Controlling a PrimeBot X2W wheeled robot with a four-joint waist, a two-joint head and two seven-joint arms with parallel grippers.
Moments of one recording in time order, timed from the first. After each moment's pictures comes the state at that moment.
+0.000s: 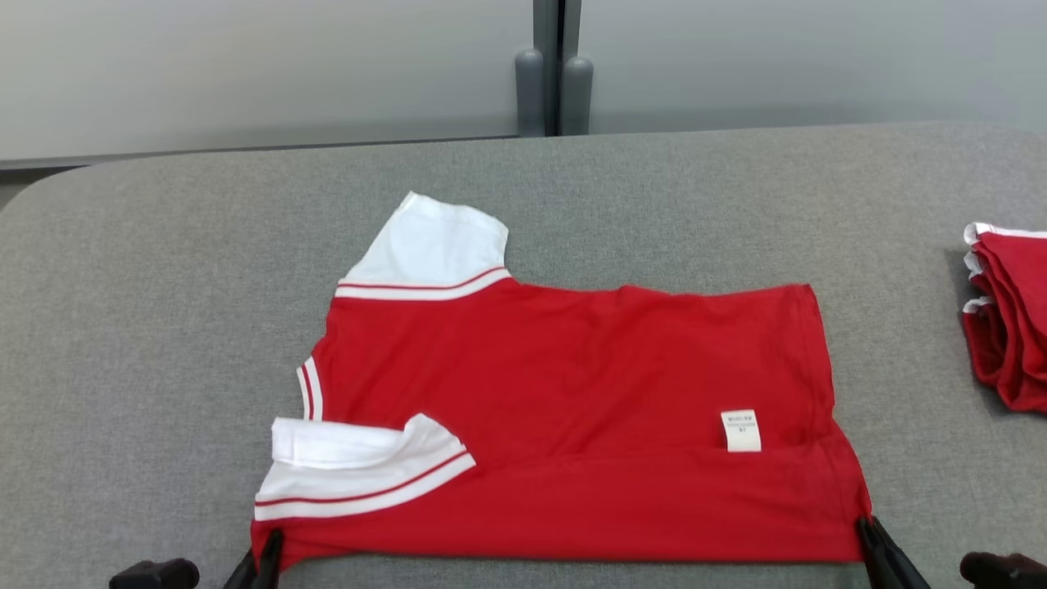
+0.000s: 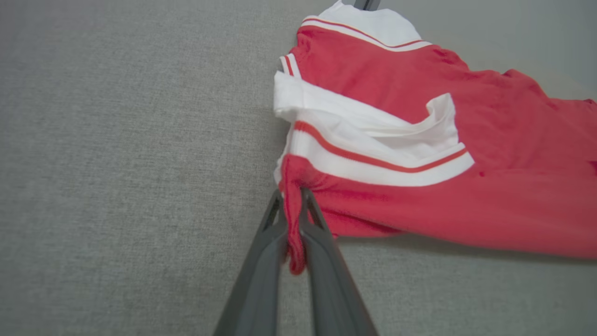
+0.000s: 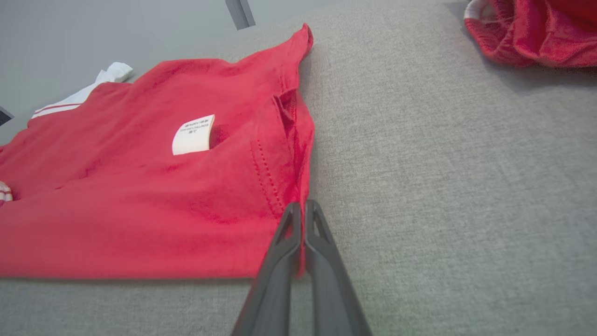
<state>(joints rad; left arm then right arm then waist) 0.19 0.27 -0.18 0.07 -0.56 0.05 0.02 0.15 -0.16 0.08 0.21 0.41 0.13 -0.05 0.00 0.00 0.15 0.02</state>
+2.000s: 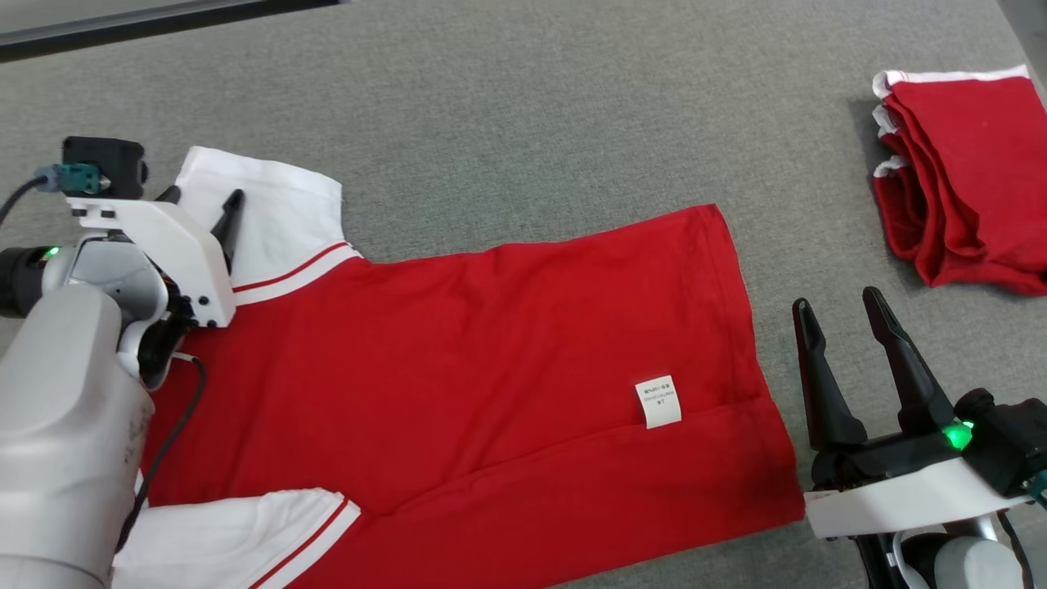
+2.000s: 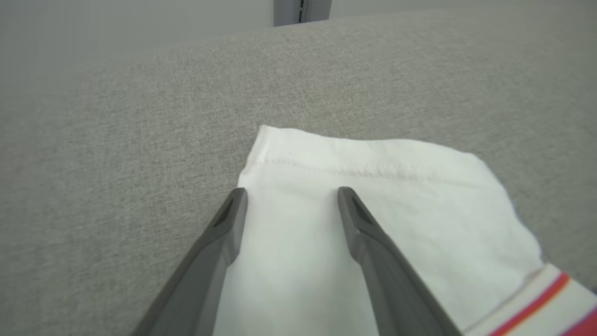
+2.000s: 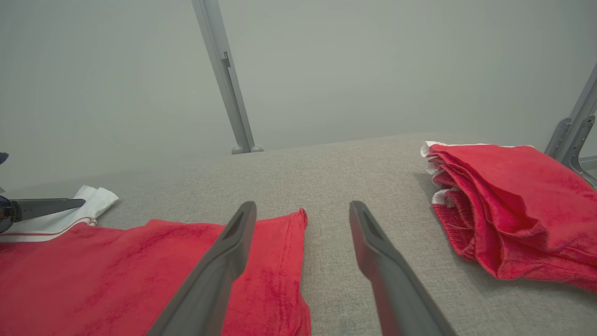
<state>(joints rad) -0.80 0.32 -0.31 0.79 -0.49 -0.11 0.23 -0.05 -0.09 0.13 -0.14 0.26 0.13 -0.06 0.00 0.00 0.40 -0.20</state>
